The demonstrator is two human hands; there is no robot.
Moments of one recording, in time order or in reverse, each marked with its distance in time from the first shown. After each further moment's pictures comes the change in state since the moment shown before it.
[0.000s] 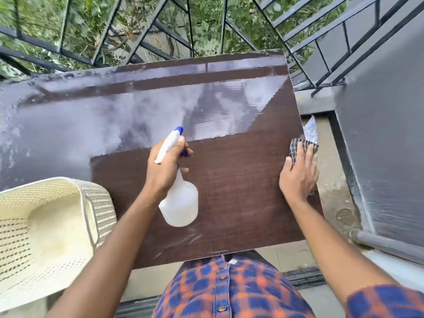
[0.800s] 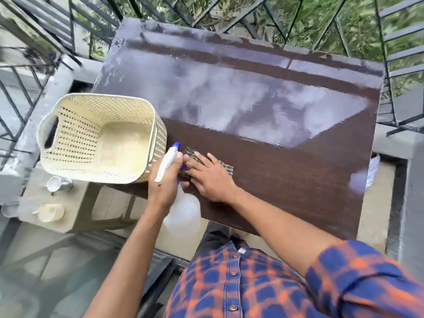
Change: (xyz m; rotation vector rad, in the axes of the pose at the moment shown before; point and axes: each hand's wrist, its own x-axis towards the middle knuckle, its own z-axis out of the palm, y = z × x) left_hand -0.138 -0.070 -0.063 -0.162 0.536 -0.078; right_hand -0.187 -0.181 0.070 0.072 -0.590 -1.563
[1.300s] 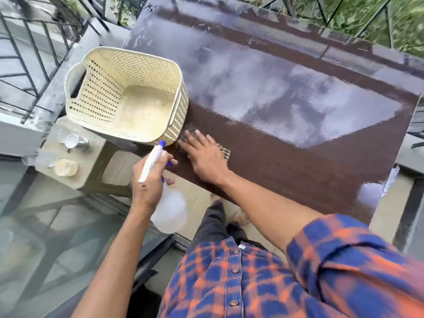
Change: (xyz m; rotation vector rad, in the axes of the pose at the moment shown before) left_hand -0.051 -0.048 -0.067 -0.039 0.174 0.025; right_hand 0.022 -0.055 0.015 -0.038 -0.033 0.049
